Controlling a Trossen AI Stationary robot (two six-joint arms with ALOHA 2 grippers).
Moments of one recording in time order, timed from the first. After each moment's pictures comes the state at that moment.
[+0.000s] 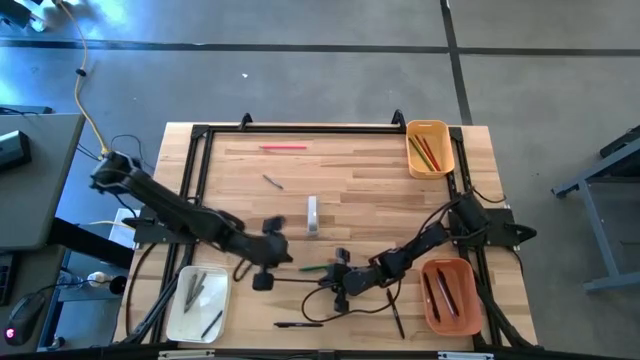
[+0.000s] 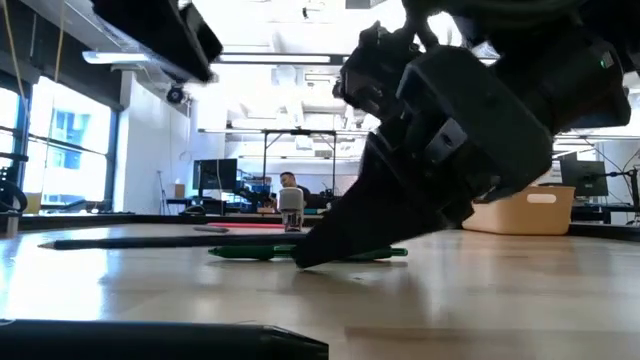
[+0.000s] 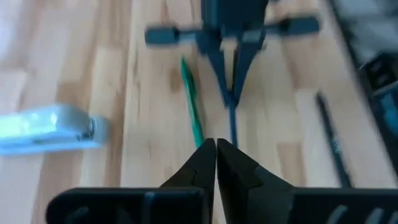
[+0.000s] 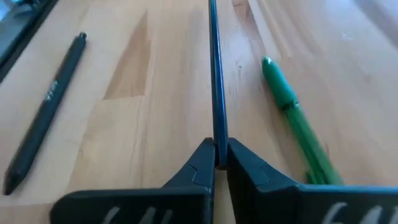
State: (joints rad) left arm -0.33 1.42 0.92 -0.35 -0.21 -0.30; right arm 0.47 2.10 1.00 0.48 0.33 0.41
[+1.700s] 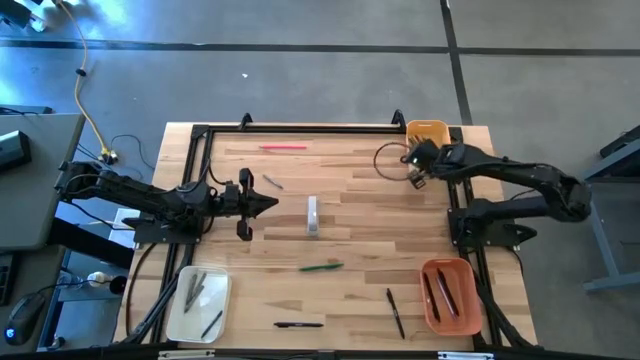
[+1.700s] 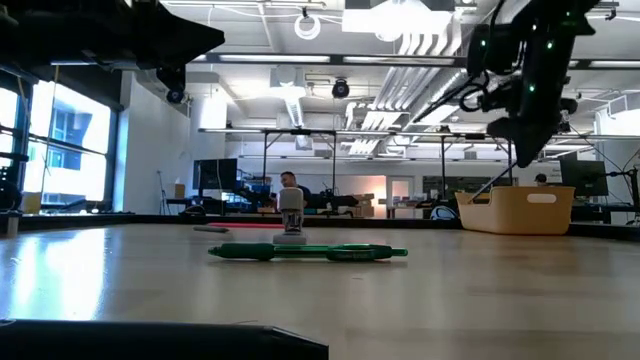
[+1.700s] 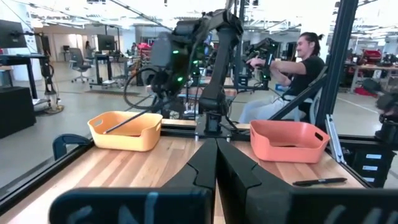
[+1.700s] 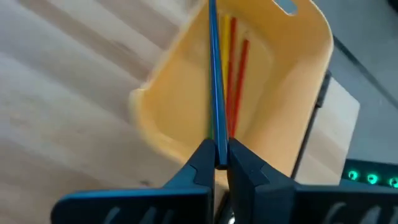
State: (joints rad) left arm 0.03 0.88 0.19 0.78 -0.17 -0.01; right arm -0.48 1.10 0.77 -1.01 0.56 0.42
